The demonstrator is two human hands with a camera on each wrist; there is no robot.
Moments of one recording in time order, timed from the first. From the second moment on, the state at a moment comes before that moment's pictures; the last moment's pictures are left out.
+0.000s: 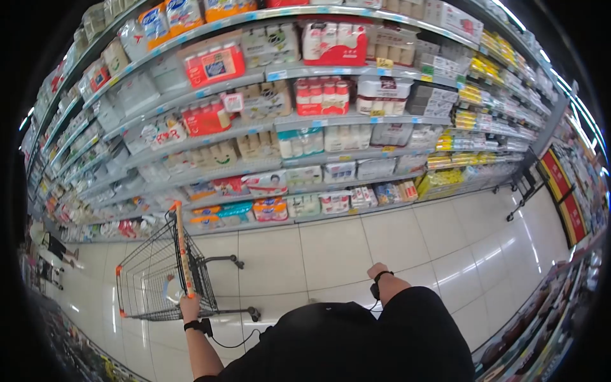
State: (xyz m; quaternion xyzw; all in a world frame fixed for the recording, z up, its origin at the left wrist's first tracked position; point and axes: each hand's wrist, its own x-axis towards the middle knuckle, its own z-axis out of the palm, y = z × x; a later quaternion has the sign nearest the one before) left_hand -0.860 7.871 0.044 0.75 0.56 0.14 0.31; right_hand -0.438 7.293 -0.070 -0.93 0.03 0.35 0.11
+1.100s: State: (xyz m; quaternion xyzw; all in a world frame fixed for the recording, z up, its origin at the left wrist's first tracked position) left_hand -1.070 7.639 0.217 0.61 0.69 -0.08 0.37; right_hand -0.507 7.625 0.073 -0.71 -0.57 0.34 0.23
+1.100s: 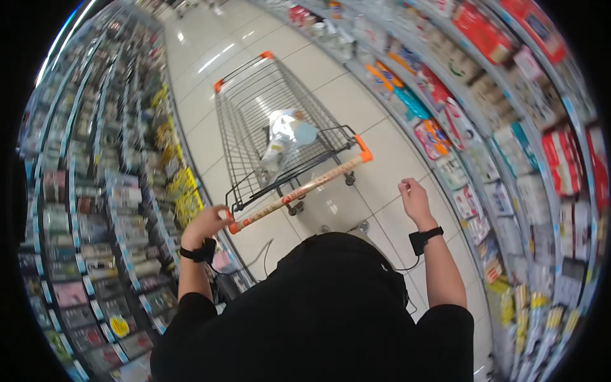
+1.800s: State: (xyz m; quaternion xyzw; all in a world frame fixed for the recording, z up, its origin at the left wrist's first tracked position) left_hand -1.082 7.812 0.309 0.69 0.58 0.28 0.33; right_hand -0.647 7.609 0.100 -0.52 -0.76 0.33 0.21
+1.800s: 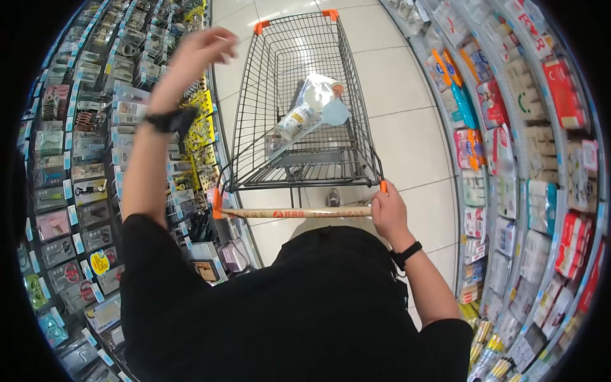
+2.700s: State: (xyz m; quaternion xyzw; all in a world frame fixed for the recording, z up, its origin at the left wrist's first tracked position) left_hand -1.029 7.767 -0.167 0.45 0.82 -0.26 0.25; right_hand -0.601 7.568 0.118 -0.57 -0.70 0.40 0.18
